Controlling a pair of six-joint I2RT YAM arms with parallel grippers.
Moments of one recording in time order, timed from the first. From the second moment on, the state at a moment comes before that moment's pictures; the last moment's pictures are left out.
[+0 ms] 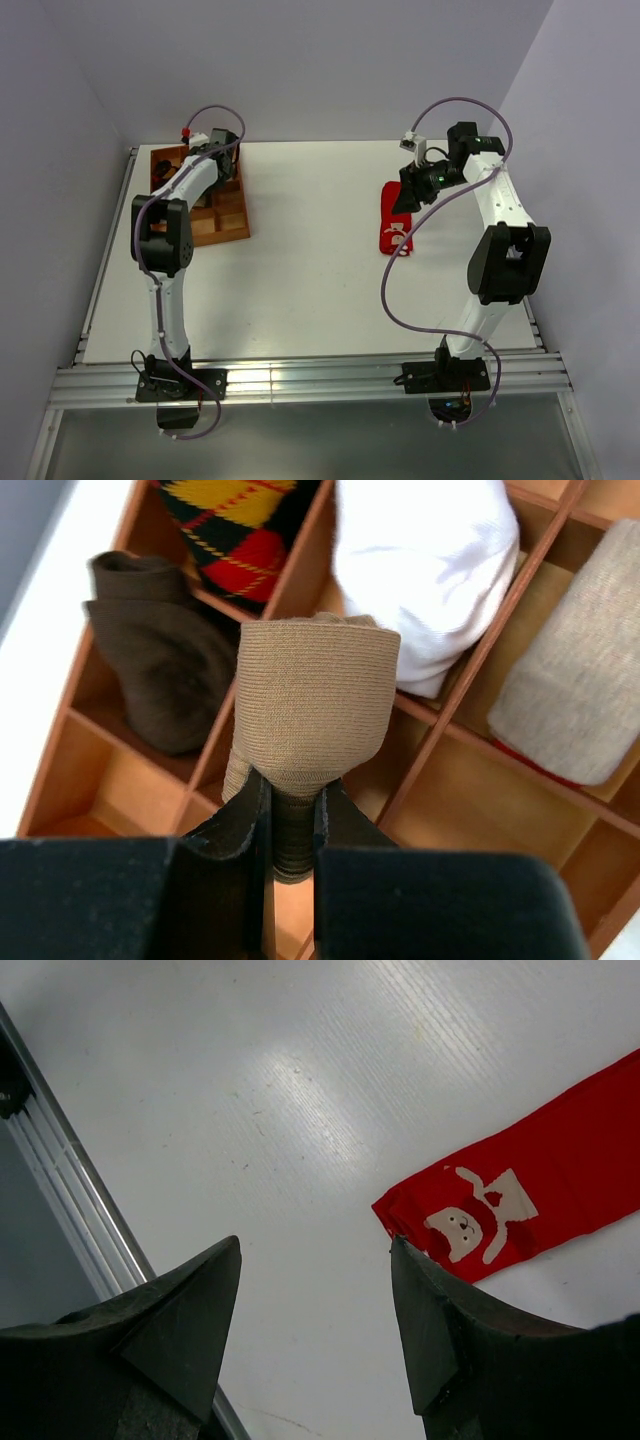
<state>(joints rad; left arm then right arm) -0.18 2.21 1.85 -0.74 -0.73 -0.58 -0.06 1.80 1.69 -1.20 -0.84 -0.66</state>
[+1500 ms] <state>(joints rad) -0.09 2.25 1.83 -0.73 -0.39 -0.51 -0.04 1.80 1.60 -1.15 -0.80 -0.66</state>
